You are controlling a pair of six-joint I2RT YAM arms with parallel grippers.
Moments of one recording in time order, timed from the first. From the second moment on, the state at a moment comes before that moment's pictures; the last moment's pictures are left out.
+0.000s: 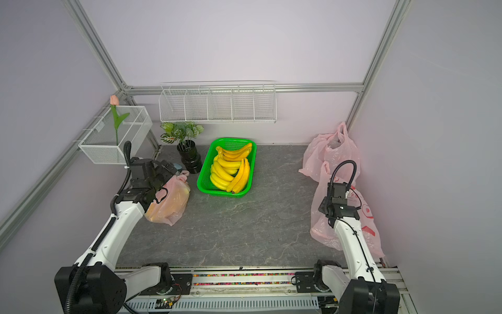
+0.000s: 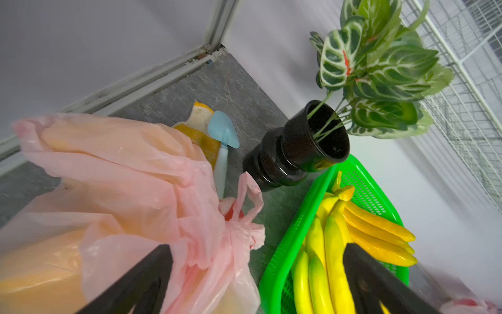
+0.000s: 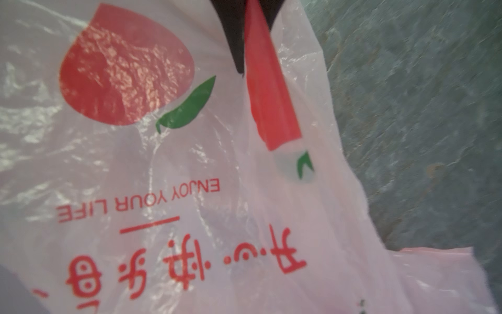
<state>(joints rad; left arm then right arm) -0.03 1.19 0.98 -0.34 -0.09 -0.74 -0.04 1.01 0.72 -0.67 0.26 0.41</state>
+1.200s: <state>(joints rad) -0.67 1.50 1.20 -0.23 0.16 -0.34 0.87 0.99 0.79 -0.56 0.20 0.05</state>
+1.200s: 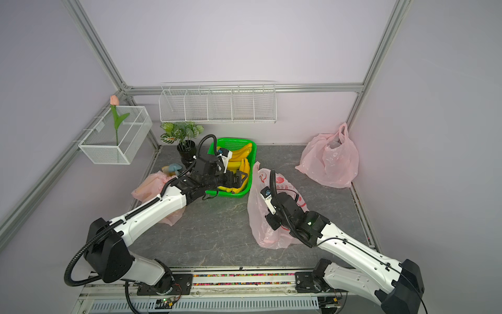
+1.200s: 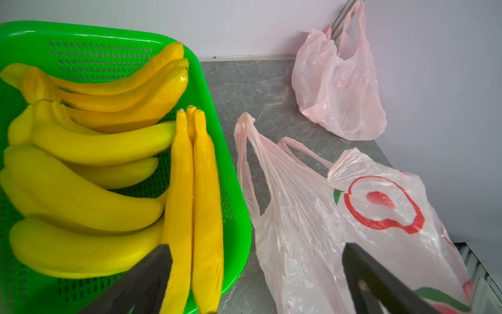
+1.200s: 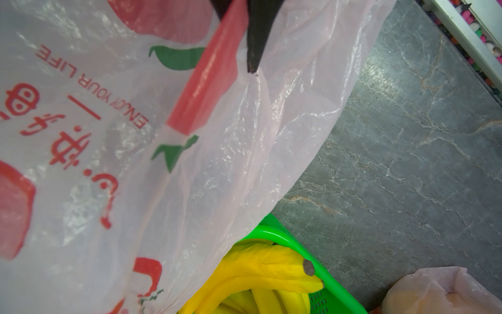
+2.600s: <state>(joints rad) -0.70 1.74 1.17 0.19 0.47 -0.50 0.92 0.89 0.68 -0.40 0.31 0.03</state>
